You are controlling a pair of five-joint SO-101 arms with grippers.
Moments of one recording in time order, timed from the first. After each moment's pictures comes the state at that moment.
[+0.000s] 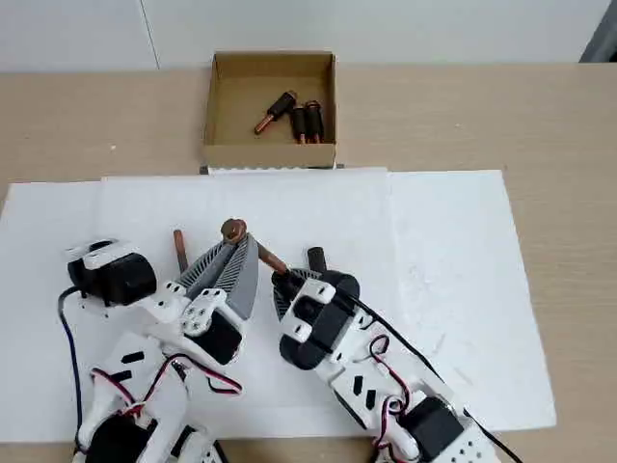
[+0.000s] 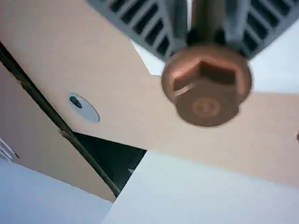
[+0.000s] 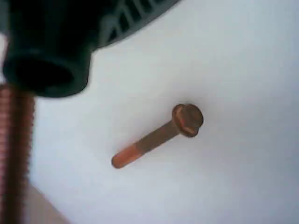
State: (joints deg) left arm 22.7 -102.9 72.5 47.8 37.4; right arm -43.3 -103.1 90.1 35.9 12.7
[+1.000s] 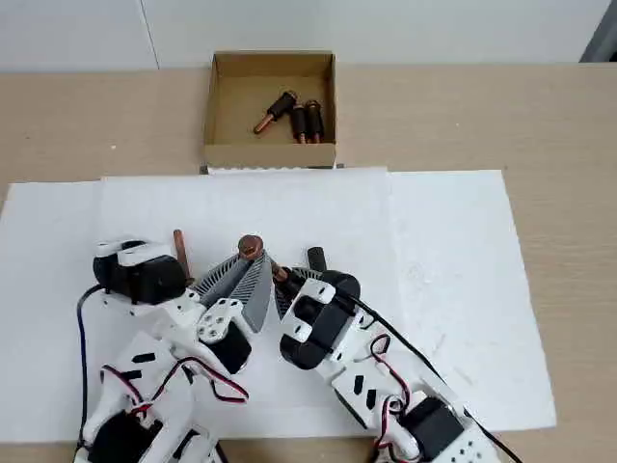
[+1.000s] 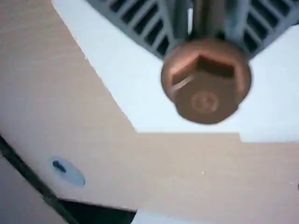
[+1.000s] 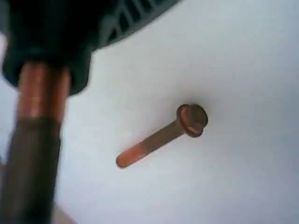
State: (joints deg) left arm 27.0 -102.9 74.0 52.6 32.3; right arm -43.1 -103.1 90.1 36.0 12.8
